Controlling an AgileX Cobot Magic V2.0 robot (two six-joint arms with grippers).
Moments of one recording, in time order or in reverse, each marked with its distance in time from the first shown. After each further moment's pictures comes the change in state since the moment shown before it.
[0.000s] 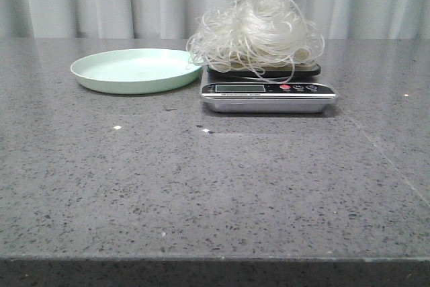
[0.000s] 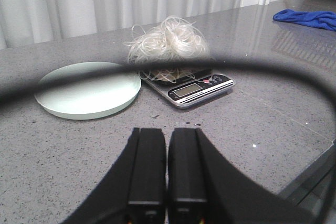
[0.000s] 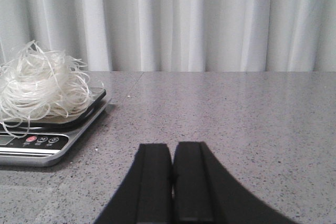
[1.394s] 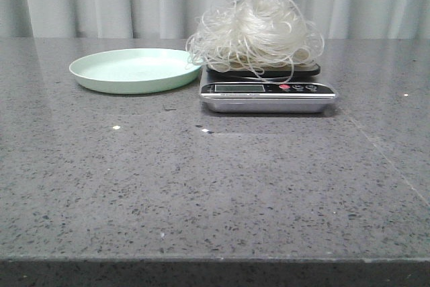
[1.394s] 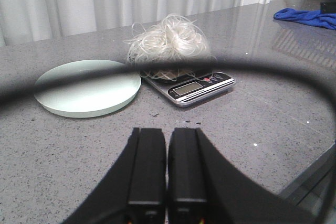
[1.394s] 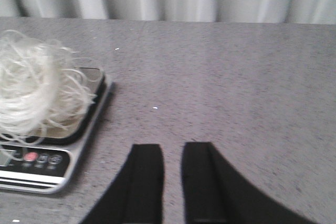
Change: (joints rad) left arm 0.002 -0.002 0.010 -0.002 -0.009 0.000; right arm 0.051 0.699 -0.597 0.000 0.274 -0.002
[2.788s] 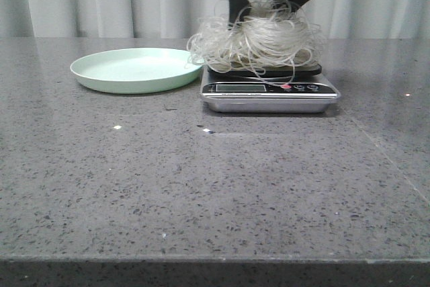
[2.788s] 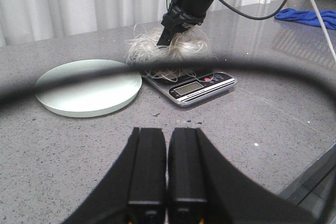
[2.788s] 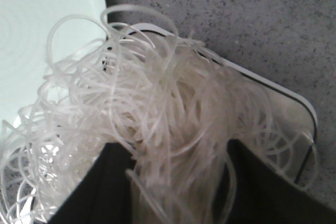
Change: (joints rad) left arm 0.000 0.000 0.000 0.000 0.000 0.000; right arm 0.337 1.270 -1.286 -0.027 0.754 0.000
